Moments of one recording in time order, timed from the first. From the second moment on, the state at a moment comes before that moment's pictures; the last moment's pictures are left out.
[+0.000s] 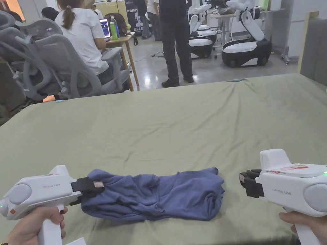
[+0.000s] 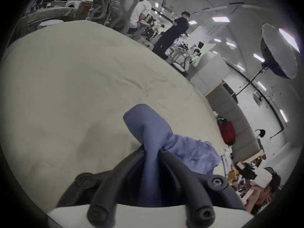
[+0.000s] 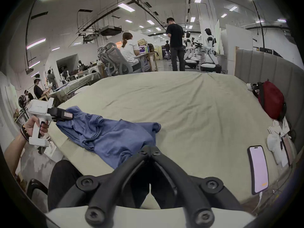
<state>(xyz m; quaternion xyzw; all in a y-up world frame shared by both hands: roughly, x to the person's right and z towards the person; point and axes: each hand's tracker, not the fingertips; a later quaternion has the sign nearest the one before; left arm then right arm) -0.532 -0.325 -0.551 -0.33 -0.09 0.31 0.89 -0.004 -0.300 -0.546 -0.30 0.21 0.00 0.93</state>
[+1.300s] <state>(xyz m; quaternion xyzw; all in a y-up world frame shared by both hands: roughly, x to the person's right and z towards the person) -0.363 -0.310 -0.628 -0.33 -0.23 0.28 0.87 0.023 -0.309 -0.537 -0.31 0.20 0.00 0.93</state>
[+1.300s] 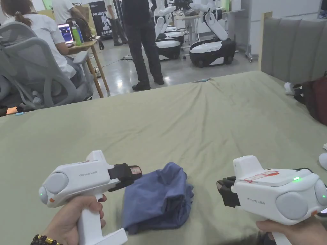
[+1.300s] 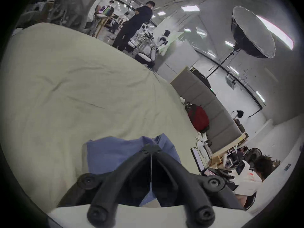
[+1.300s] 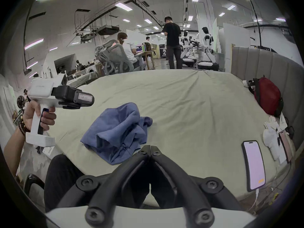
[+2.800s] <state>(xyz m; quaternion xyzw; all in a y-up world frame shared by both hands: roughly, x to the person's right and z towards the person) -0.359 -0.399 -0.639 -0.39 -0.15 0.30 0.86 -0.052 -0.384 -0.649 -0.41 0.27 -0.08 0.87</state>
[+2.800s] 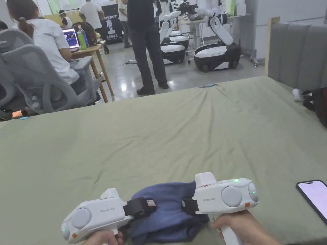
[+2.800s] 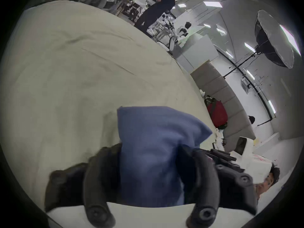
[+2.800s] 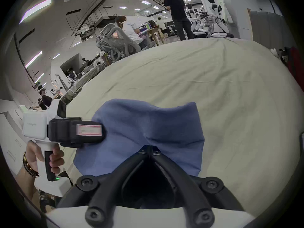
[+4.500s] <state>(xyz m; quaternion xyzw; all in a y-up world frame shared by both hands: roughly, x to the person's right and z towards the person) -0.882 -0.298 -0.556 -0.22 0.09 0.25 0.94 -0.408 -0.306 -0.643 -0.26 0.49 0.02 0.83</state>
